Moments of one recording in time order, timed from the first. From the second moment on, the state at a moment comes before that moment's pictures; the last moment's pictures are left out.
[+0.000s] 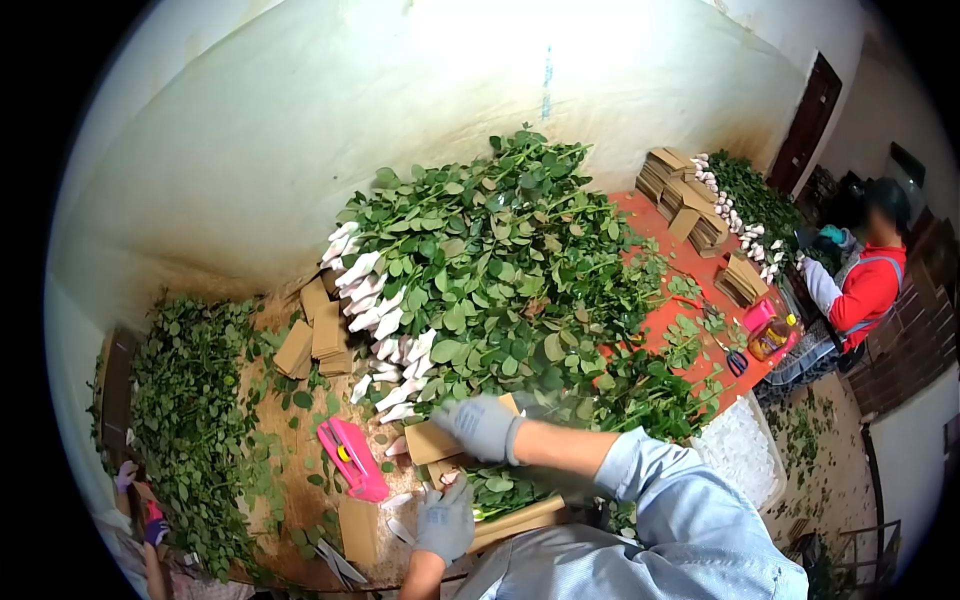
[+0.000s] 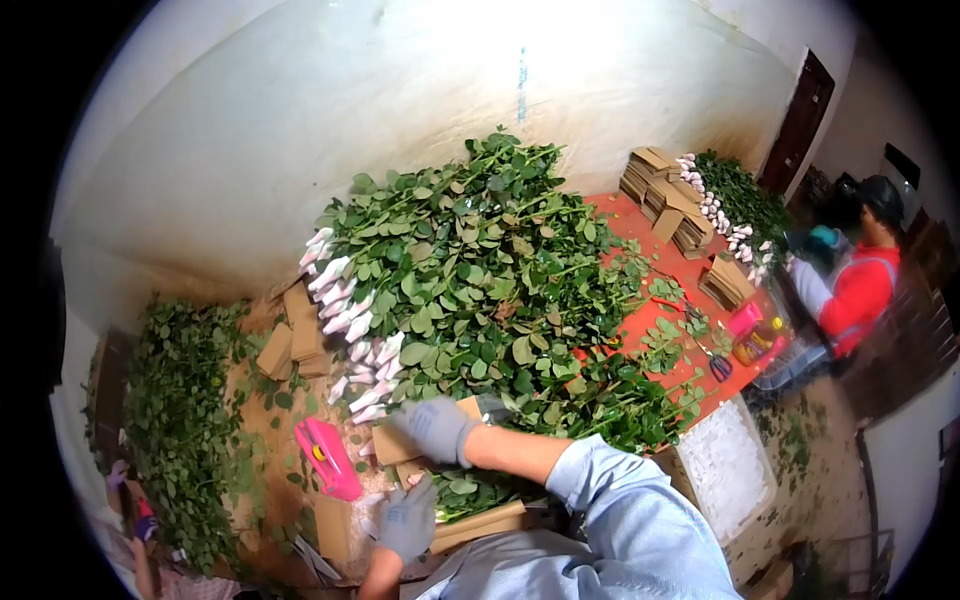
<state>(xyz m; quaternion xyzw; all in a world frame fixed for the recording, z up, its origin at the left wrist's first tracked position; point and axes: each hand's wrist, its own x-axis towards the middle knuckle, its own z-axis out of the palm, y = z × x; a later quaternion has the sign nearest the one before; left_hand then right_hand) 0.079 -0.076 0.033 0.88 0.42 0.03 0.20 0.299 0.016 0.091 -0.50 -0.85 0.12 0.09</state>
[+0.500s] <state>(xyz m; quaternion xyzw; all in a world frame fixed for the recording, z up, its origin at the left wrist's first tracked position) 0.072 -0.078 0.006 0.90 0.41 0.07 0.15 0.373 0.176 0.140 -0.59 -0.77 0.00 0.23</state>
